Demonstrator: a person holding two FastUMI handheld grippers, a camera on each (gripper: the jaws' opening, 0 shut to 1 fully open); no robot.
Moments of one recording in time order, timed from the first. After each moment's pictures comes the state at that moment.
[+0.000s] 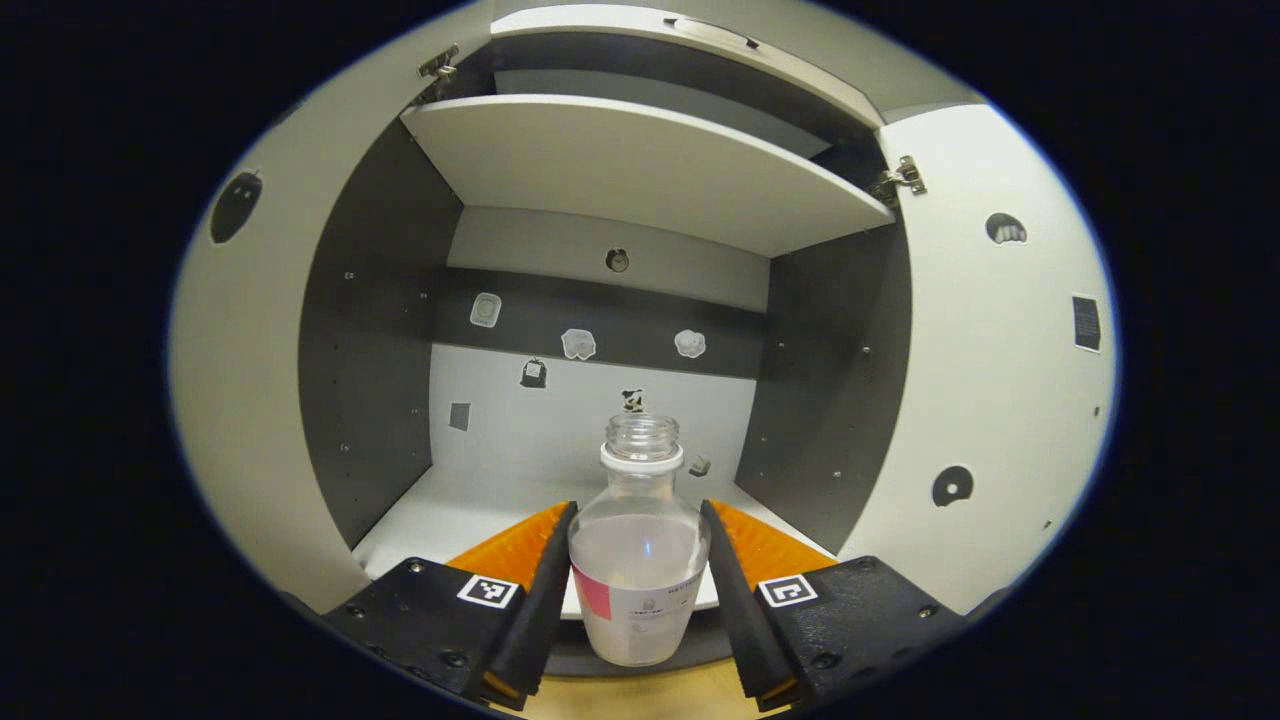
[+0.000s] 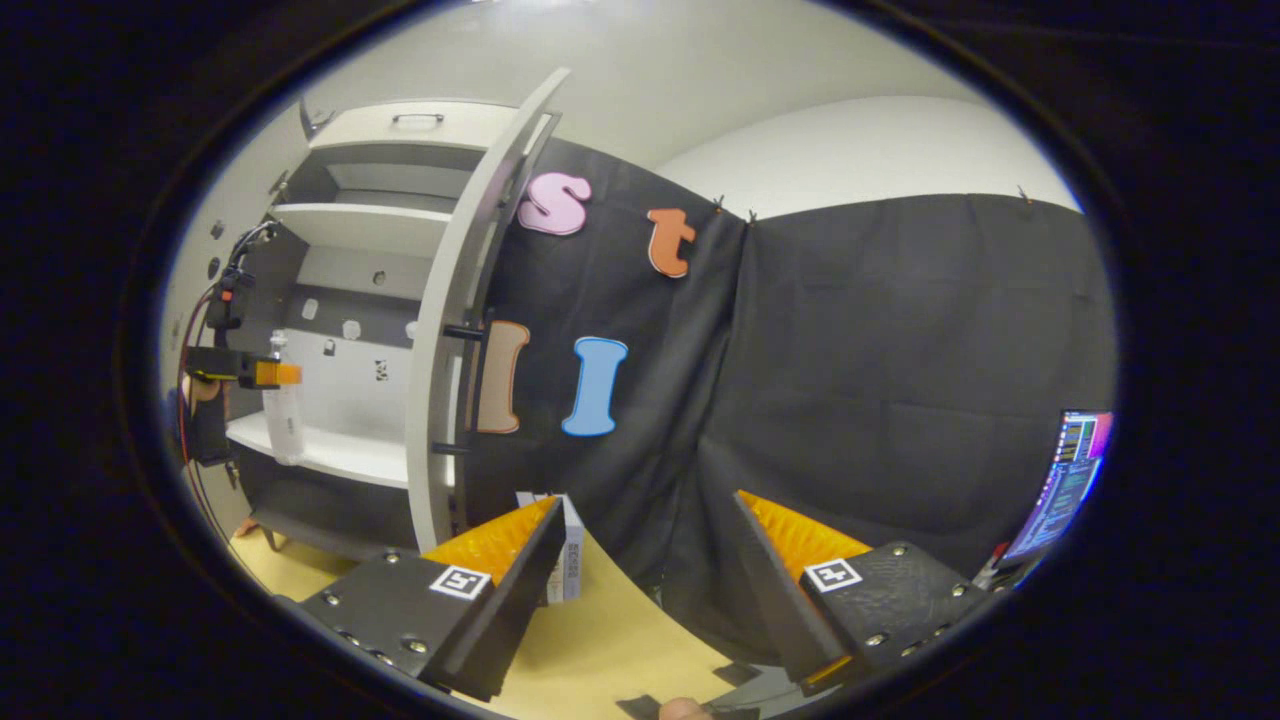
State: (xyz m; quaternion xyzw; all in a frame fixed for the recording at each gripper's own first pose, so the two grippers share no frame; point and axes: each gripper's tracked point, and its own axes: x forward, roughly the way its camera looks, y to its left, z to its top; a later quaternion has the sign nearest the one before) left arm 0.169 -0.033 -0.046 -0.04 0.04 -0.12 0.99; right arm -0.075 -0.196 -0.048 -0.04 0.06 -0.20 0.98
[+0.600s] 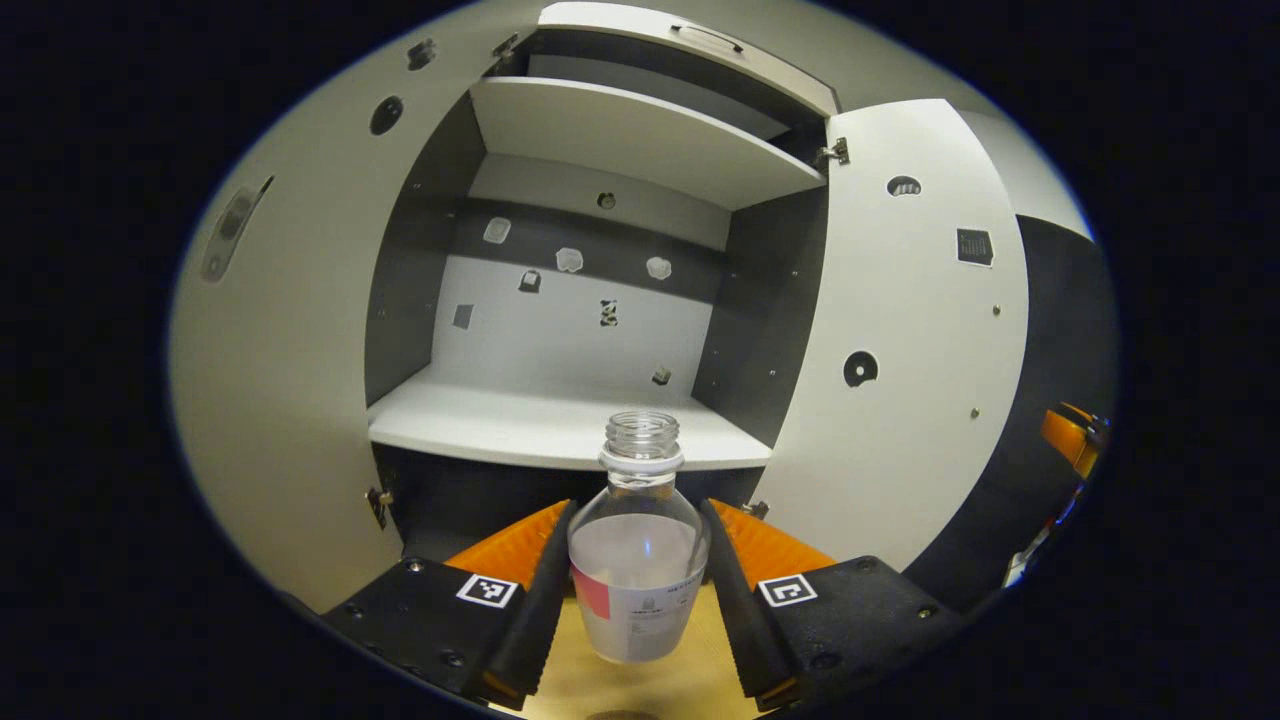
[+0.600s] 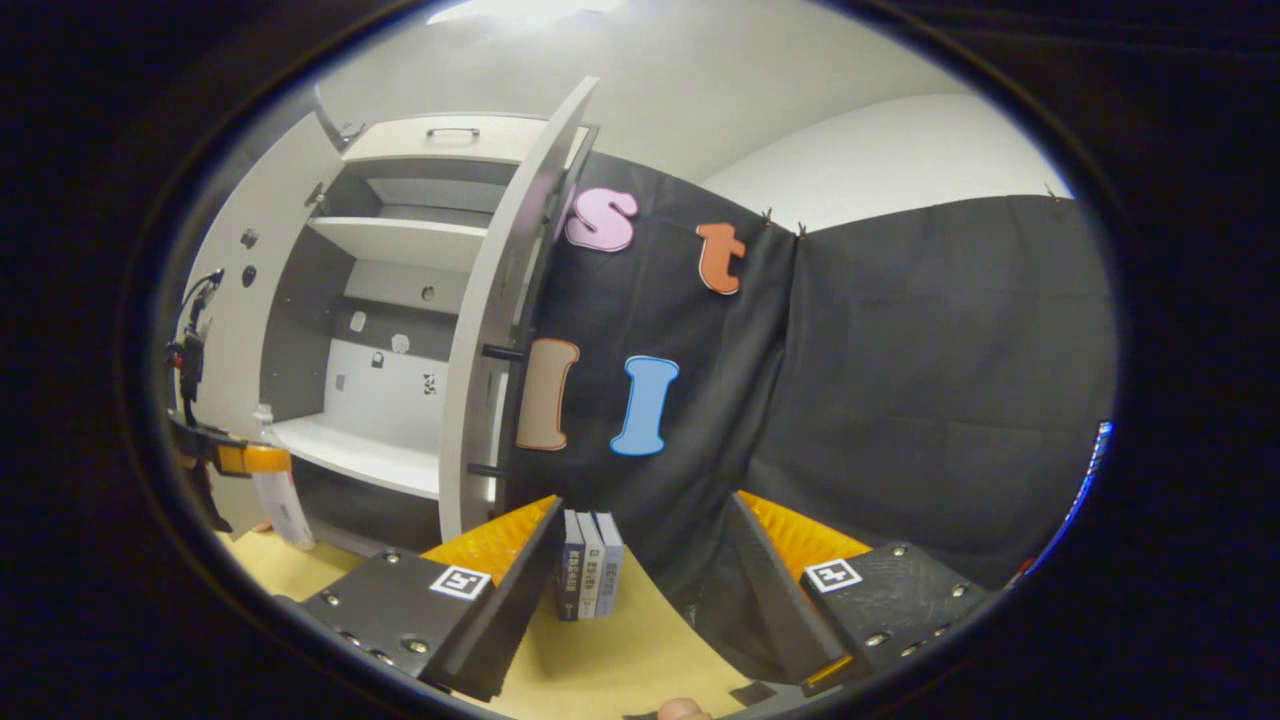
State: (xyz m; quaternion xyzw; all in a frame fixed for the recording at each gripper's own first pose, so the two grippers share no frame) left arm 0.051 -0.025 -0.152 -0.08 0.11 -0.14 0.98; right arm -0.049 -0.186 -0.040 -0.04 0.04 -0.13 0.99
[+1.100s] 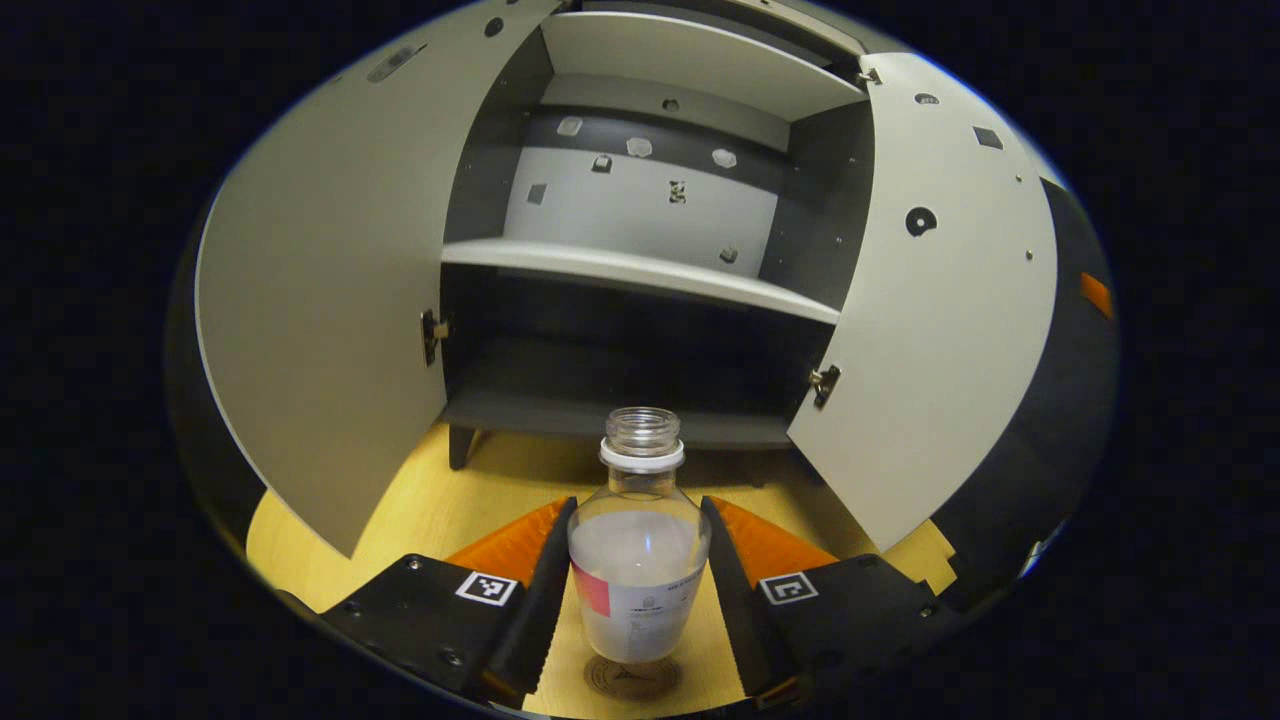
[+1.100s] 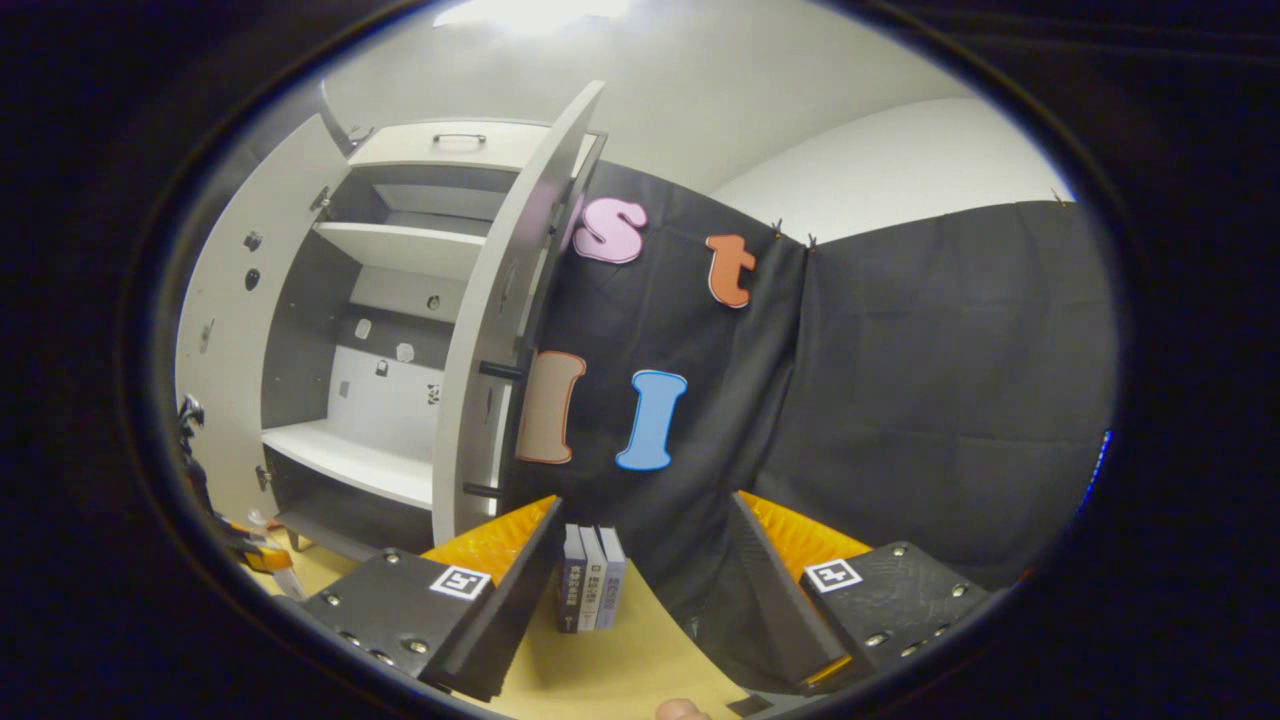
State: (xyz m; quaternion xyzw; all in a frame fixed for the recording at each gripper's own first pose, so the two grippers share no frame) left arm -0.012 -0.006 -0.307 -0.07 0.24 -0.07 0.97; right arm -0.028 -0.186 -0.033 -0.05 0.02 -0.11 0.99
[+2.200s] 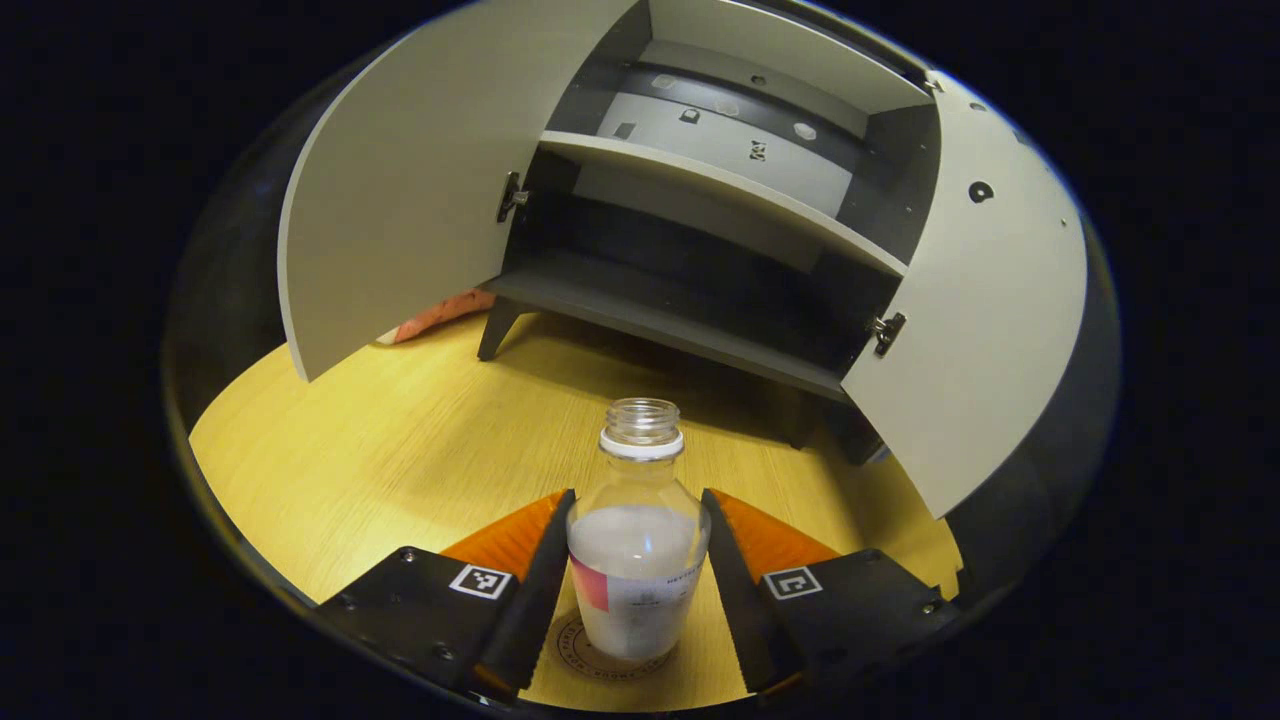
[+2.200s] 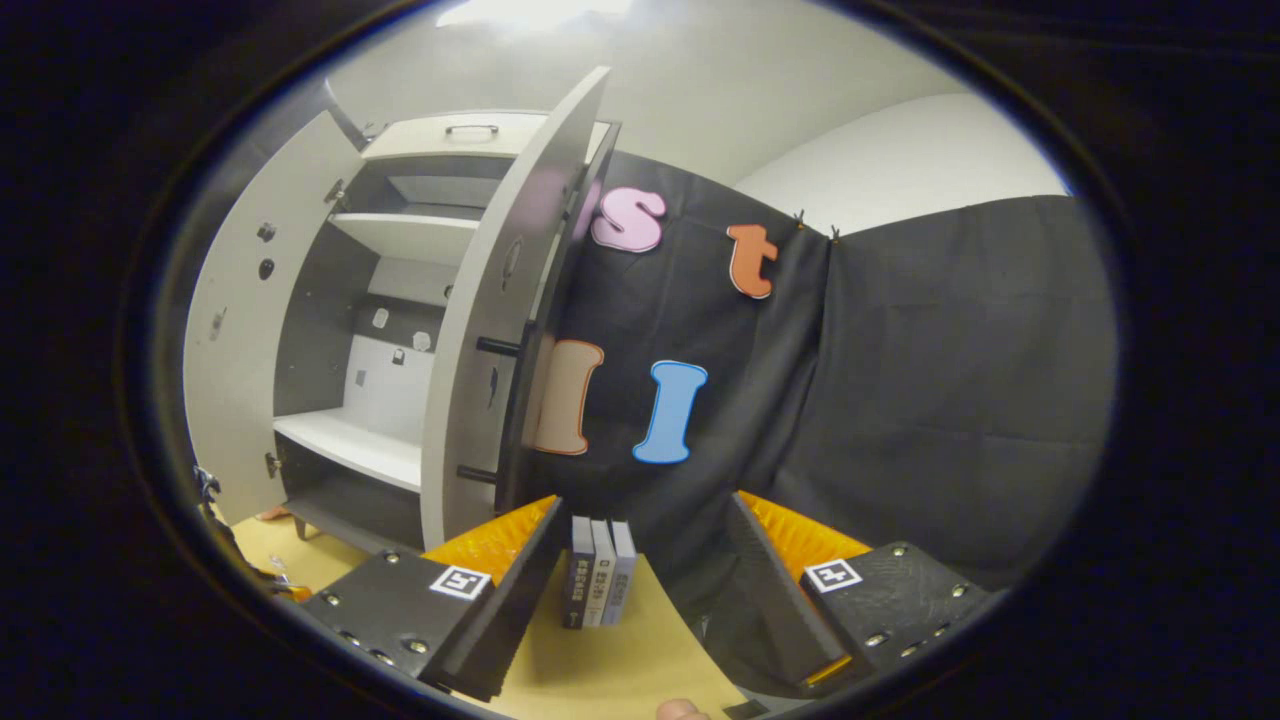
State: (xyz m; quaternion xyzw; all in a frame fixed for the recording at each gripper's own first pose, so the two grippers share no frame) left arm -0.040 0.001 -0.393 -0.13 0.24 0.01 0.96; right arm -0.017 -0.193 -0.051 -0.05 0.04 -0.08 1.00
